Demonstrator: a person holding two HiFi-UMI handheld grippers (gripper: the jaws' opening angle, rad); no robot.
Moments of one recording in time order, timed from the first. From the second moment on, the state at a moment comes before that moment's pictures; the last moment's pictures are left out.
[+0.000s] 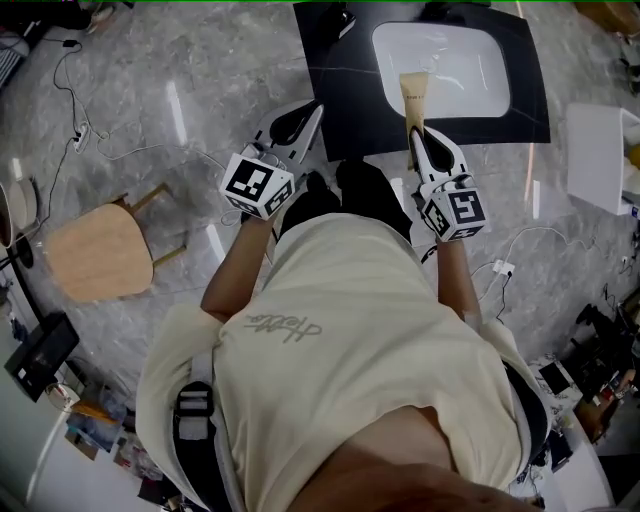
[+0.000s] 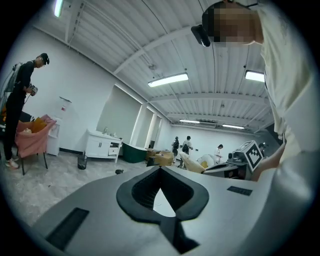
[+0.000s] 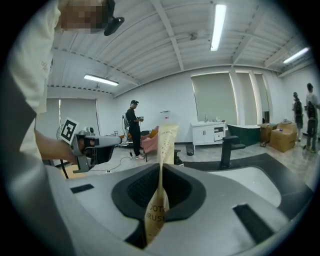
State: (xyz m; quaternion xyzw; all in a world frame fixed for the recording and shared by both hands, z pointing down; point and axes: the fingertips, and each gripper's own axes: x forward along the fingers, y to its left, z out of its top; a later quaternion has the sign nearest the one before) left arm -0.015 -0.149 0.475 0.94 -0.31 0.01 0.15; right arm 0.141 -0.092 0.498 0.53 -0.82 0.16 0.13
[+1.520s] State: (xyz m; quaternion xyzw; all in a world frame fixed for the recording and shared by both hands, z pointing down) left arm 0.035 -0.248 0.526 0.87 -0.43 0.05 0.21; right arm 0.172 -0.236 0.626 0.39 -0.86 0.26 0.20
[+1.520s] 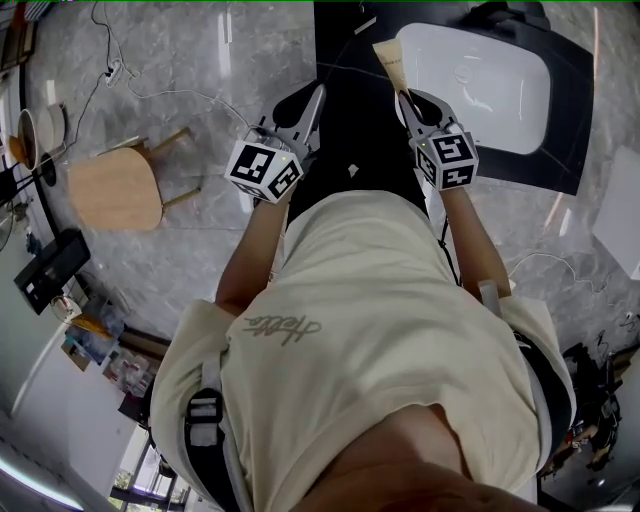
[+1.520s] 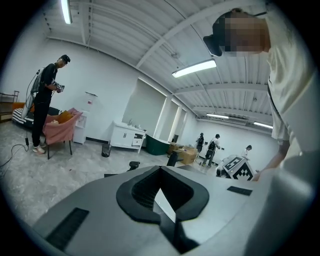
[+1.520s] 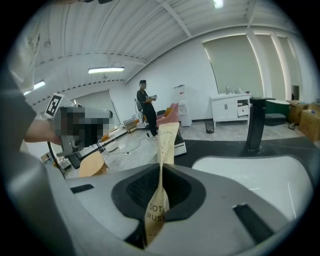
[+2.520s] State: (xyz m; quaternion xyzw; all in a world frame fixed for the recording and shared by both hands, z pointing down) left arm -0.020 -0.267 0.567 0.88 -0.41 0.05 0.24; right arm 0.132 -0.235 0.721 0.46 -0.78 0.31 0.29
